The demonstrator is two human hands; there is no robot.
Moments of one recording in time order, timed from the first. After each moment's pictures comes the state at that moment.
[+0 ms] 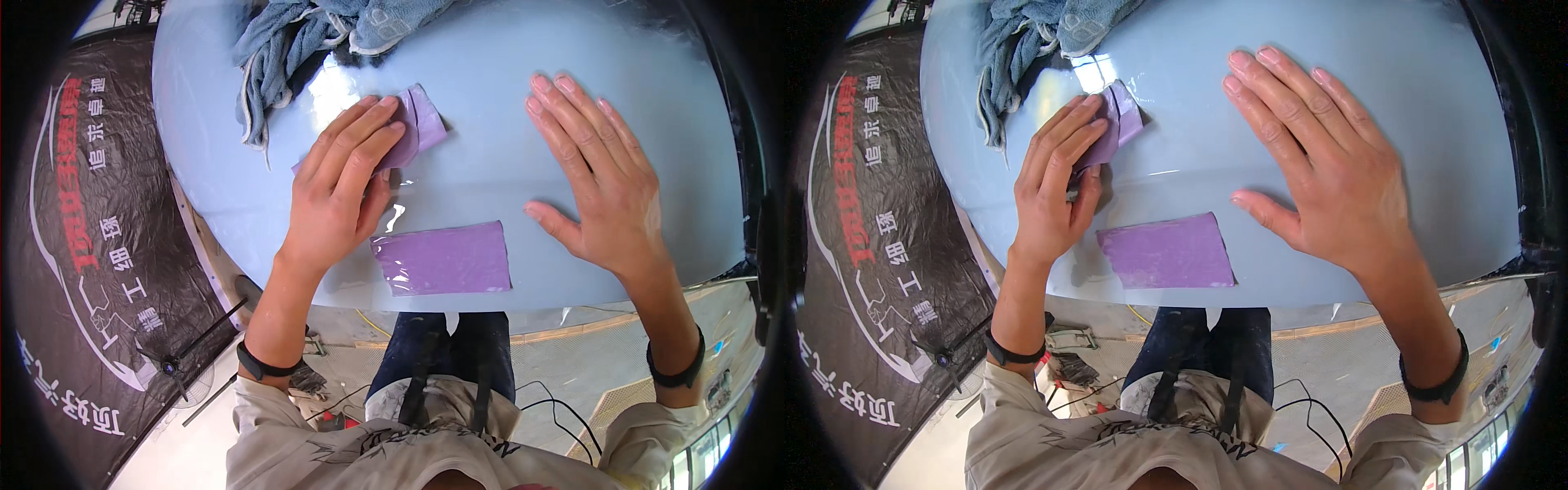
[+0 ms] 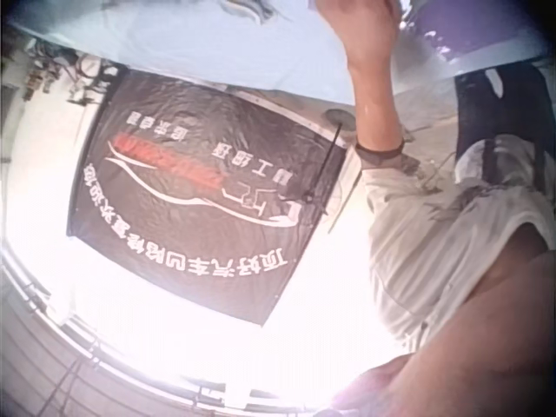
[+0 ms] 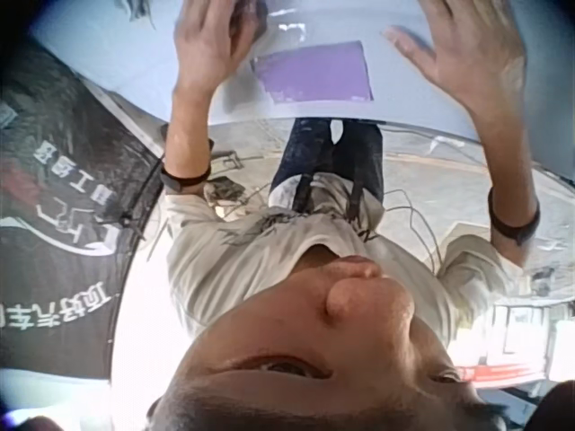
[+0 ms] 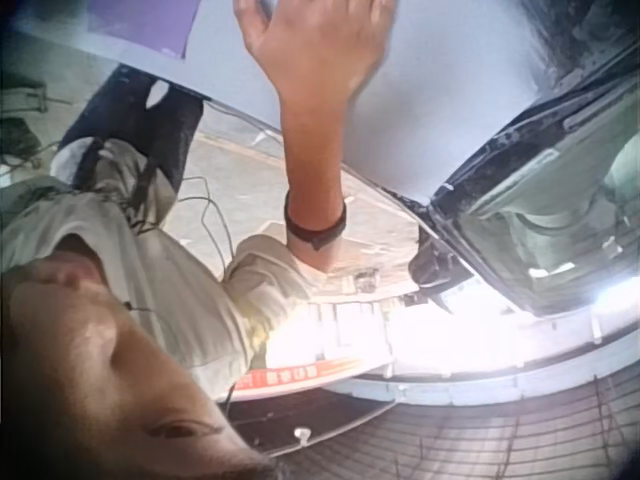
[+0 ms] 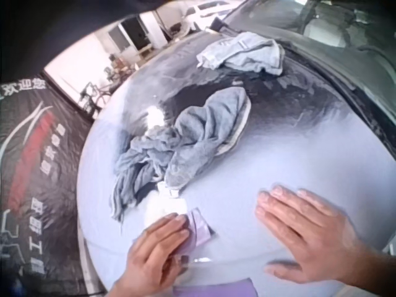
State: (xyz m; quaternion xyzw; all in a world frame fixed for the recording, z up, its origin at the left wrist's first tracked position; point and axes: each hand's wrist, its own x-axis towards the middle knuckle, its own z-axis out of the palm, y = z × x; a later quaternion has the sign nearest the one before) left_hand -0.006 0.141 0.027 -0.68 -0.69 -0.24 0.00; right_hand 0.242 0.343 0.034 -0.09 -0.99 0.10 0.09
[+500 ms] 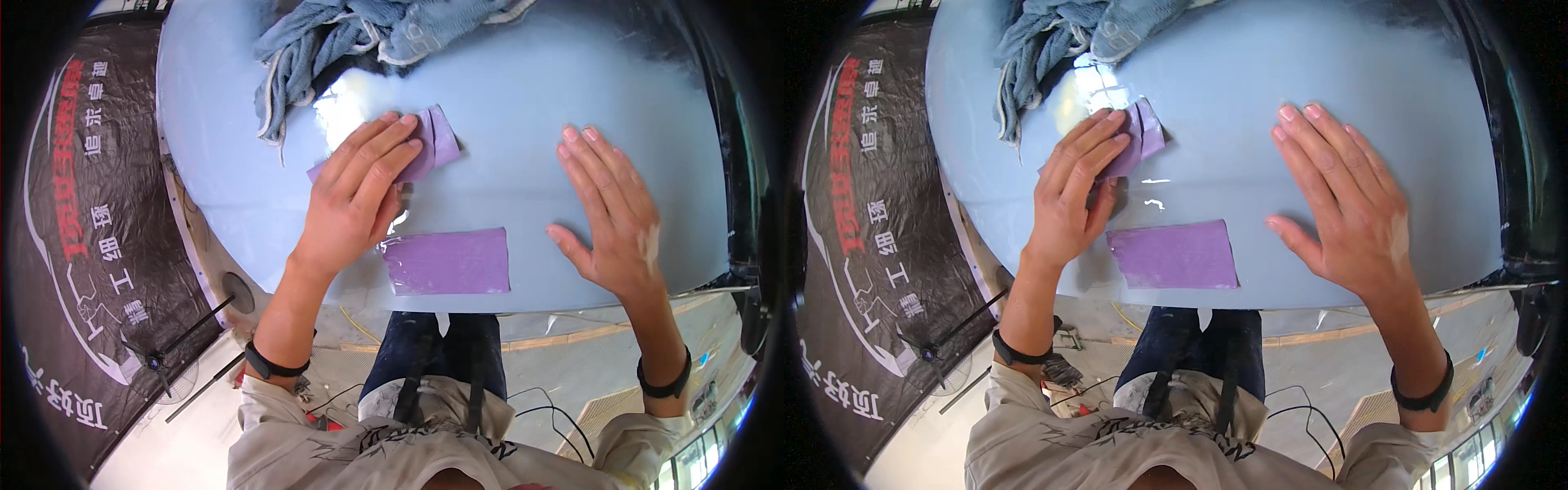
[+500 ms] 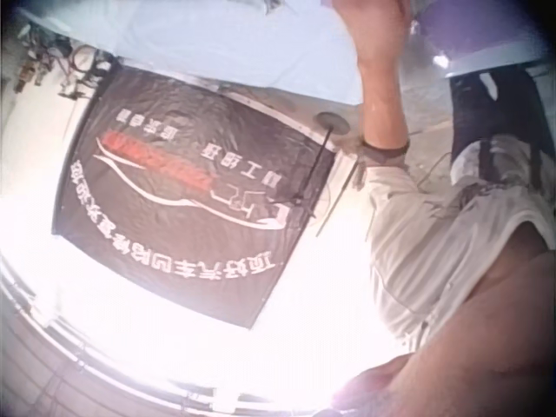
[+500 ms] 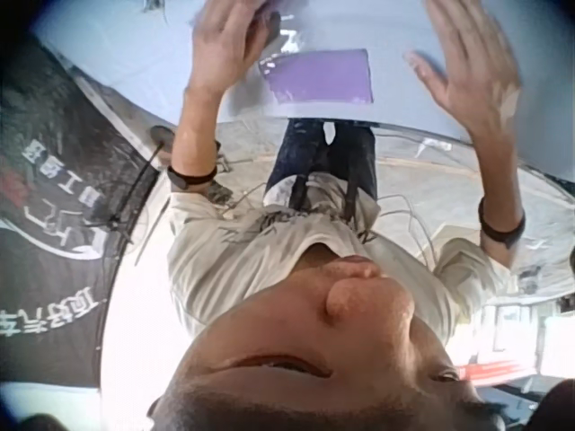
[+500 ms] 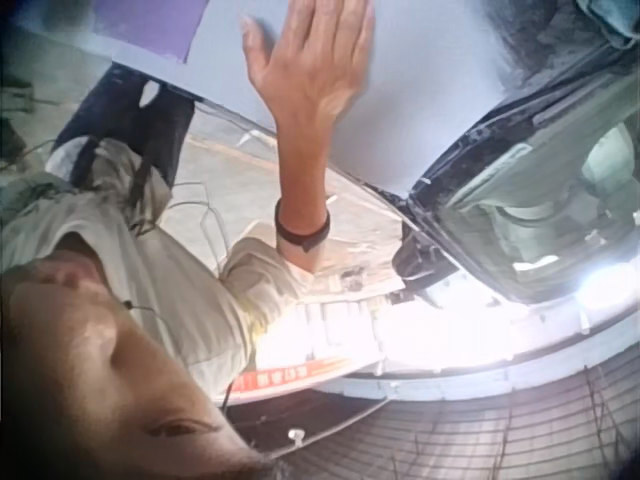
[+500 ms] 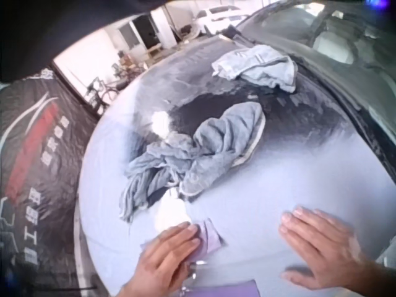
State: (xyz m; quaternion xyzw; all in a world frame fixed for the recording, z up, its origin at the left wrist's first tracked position) left_hand -0.004 0.135 0.024 -0.67 -0.69 -0.27 -0.03; right_hand 0.263 0.342 0.041 -0.10 -0.99 0.09 0.07
